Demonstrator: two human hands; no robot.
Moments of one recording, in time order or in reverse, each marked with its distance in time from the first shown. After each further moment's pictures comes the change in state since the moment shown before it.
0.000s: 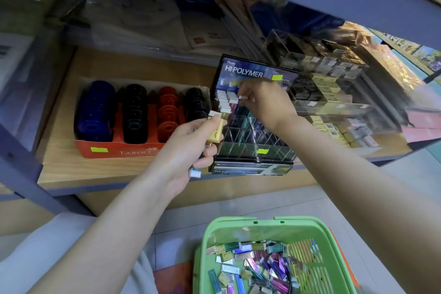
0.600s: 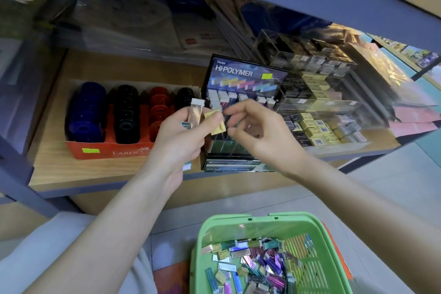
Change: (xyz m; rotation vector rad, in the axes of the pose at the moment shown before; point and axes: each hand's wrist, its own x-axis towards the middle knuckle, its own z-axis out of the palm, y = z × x) left_hand 0.002 -0.001 0.006 0.050 0.099 0.184; right_hand -0.079 -0.041 -0.029 0.753 -0.095 0.093
